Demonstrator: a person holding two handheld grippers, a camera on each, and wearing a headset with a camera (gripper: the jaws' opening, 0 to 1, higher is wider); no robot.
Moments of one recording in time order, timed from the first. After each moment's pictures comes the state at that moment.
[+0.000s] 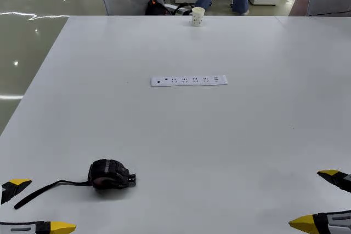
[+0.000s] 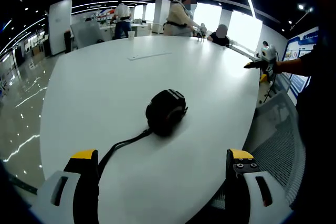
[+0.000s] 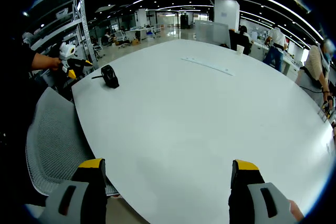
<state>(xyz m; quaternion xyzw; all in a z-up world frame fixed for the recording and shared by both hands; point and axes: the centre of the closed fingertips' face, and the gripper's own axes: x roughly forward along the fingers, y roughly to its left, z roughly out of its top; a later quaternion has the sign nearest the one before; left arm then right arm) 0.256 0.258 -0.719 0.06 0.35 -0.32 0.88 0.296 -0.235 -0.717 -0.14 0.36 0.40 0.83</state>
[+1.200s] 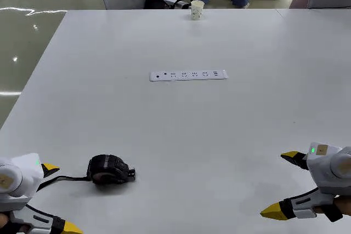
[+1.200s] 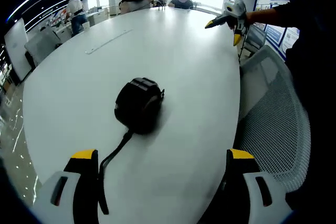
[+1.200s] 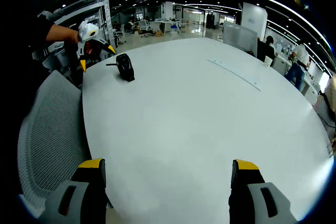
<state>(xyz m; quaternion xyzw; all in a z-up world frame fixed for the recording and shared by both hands) 0.263 0.223 -0.742 0.21 0.41 -0.44 0.77 0.317 -0.173 -0.737 -0.20 0.36 0.48 0.78</state>
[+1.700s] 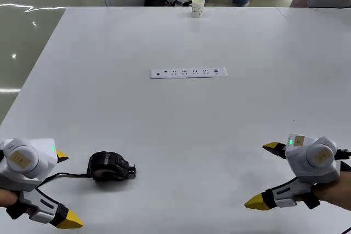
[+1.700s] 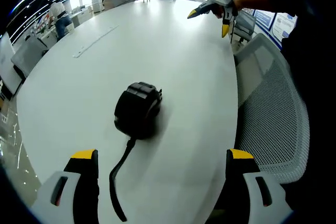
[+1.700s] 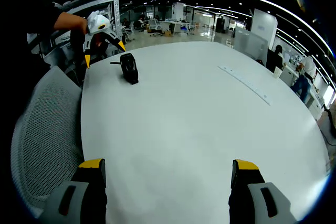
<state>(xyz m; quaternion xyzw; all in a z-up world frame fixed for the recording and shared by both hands) 0.278 0.219 -0.739 0.26 0.42 -0.47 0.73 0.333 -0.142 -0.743 -0.24 0.33 0.50 0.76</state>
